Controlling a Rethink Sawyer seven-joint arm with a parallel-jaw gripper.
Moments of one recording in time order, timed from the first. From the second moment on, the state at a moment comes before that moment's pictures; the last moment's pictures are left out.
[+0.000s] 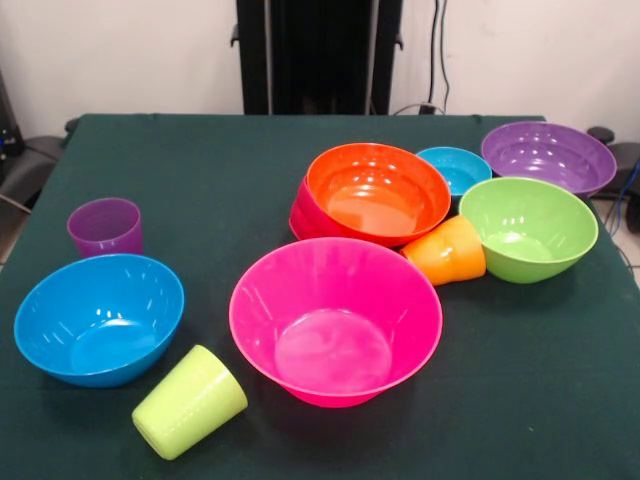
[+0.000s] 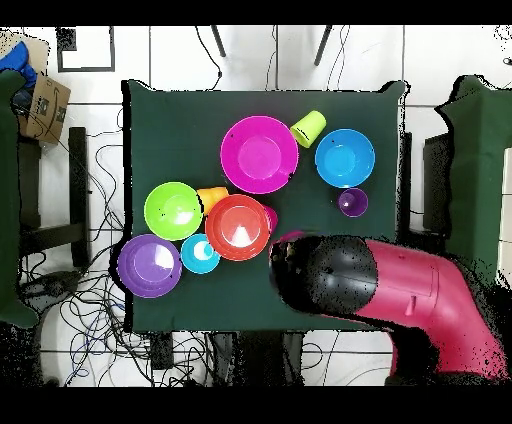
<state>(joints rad) -0.64 -1.27 0.31 1.92 -0.19 1.02 1.46</state>
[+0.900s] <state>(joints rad) -0.77 -1.41 0.41 1.95 -0.06 1.02 1.41</state>
